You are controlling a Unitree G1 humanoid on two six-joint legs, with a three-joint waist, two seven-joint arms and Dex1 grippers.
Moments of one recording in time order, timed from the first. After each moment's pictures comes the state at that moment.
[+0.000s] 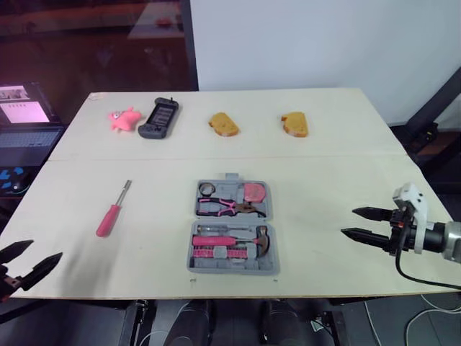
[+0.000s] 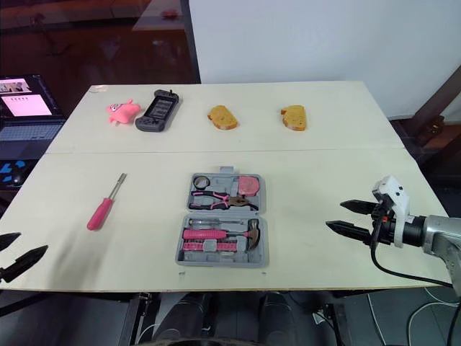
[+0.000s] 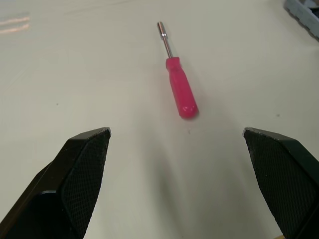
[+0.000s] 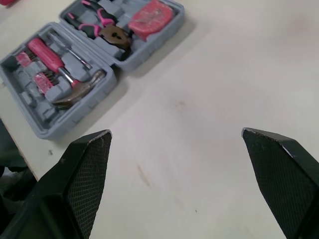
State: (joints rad) left arm 0.40 0.77 0.78 0.20 -0.49 0.14 -1.11; right arm 0.02 -1.00 -0.28 0.04 0.58 0.51 1.14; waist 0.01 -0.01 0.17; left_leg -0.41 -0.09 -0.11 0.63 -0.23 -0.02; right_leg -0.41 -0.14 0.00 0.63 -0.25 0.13
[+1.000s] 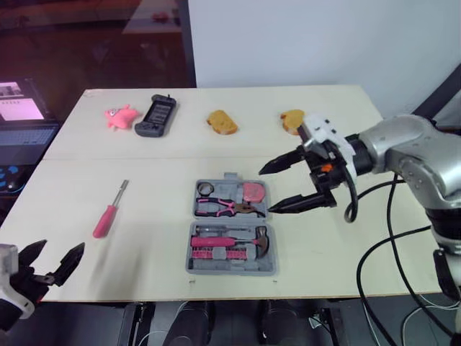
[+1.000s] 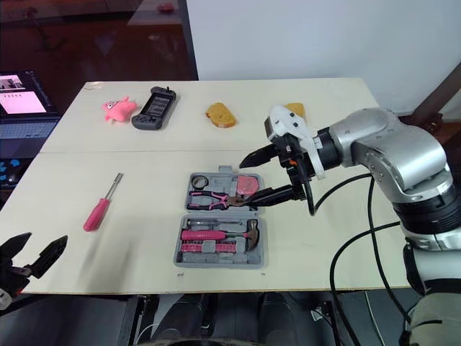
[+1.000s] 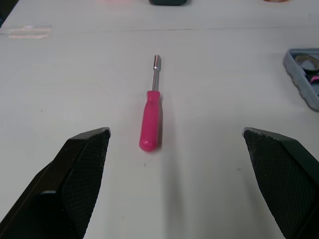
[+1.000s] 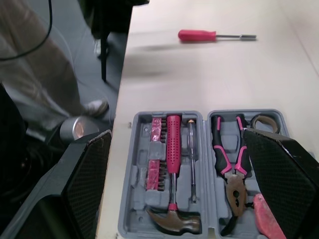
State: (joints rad) left arm 0.60 0.48 0.81 -0.57 -0.67 0.56 -0.53; right arm -0.93 -0.91 0.27 -0.23 0.64 0.89 1.35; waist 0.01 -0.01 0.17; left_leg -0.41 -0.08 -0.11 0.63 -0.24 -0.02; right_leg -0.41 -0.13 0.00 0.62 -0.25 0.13
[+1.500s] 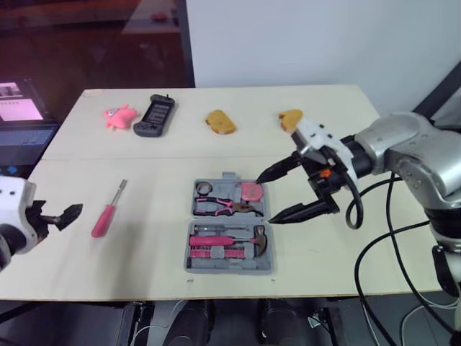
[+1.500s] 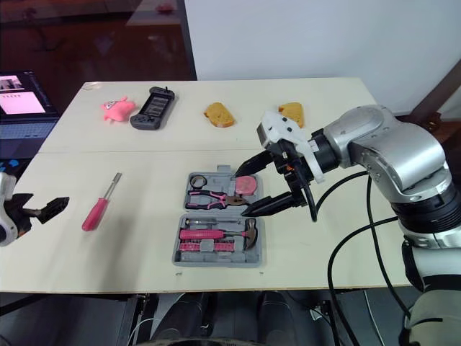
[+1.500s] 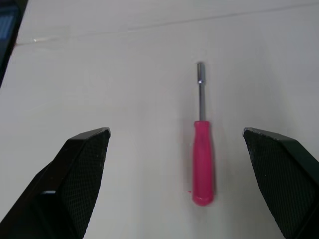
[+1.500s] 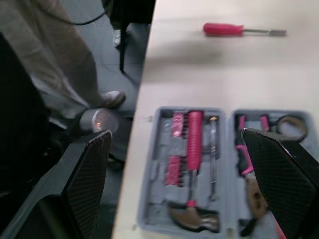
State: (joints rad) left arm 0.00 0.94 0.51 -0.09 -0.59 0.89 -0.47; right arm -0.88 -0.93 0.22 -0.36 0.69 0.98 1.35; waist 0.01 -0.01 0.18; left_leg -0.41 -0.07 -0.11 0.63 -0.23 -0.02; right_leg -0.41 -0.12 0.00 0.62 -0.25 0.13
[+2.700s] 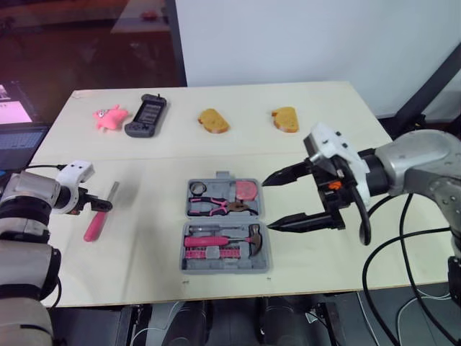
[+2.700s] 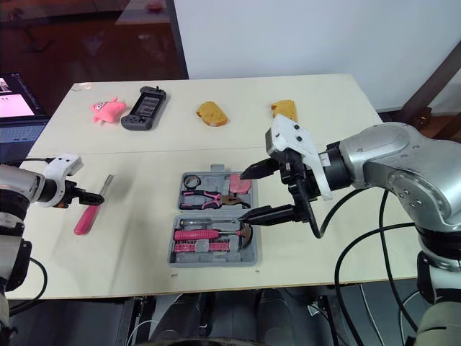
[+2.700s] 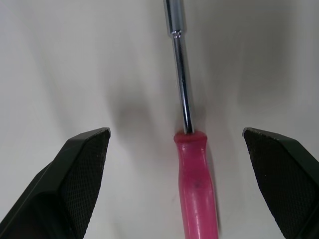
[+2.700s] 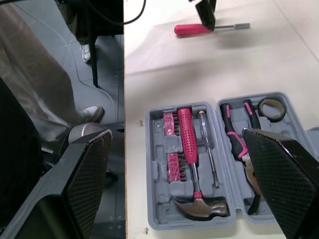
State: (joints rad) left arm -0.89 0.88 -0.22 1.04 0.02 0.75 -0.96; right arm -0.80 -0.97 0.06 -0.53 0.90 1.15 1.08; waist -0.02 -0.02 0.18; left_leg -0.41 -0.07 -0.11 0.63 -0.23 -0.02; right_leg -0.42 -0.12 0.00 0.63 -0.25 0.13
